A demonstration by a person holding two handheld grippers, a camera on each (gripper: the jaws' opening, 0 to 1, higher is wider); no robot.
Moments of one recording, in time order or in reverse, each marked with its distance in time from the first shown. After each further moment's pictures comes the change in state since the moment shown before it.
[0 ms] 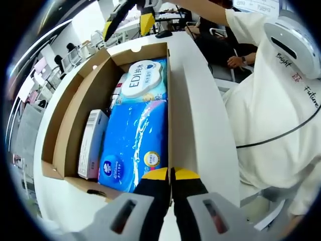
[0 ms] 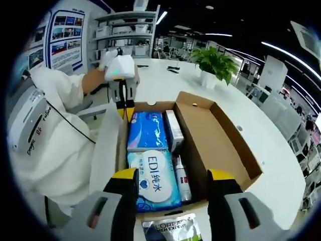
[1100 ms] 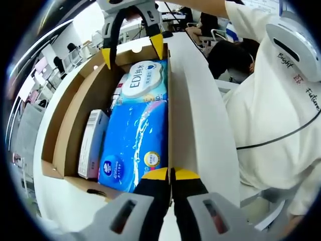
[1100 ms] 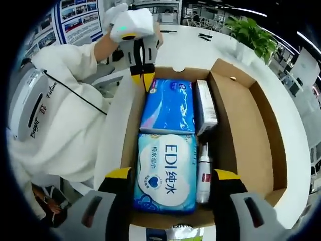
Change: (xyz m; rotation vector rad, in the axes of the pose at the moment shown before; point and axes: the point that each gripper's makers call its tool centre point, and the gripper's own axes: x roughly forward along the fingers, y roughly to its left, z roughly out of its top) left arm 0.000 0.000 0.001 -0.005 -0.007 0.002; right arm 0.042 0.034 -0.029 -0.085 0.297 0.226
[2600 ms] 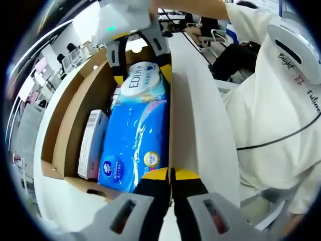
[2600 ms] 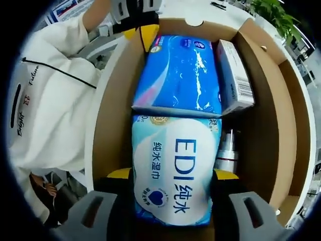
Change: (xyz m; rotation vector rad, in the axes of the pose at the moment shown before) left arm 0.000 0.000 -0.001 0.002 -0.003 0.001; right arm 0.057 0.004 -0.024 0.008 0.275 0.031
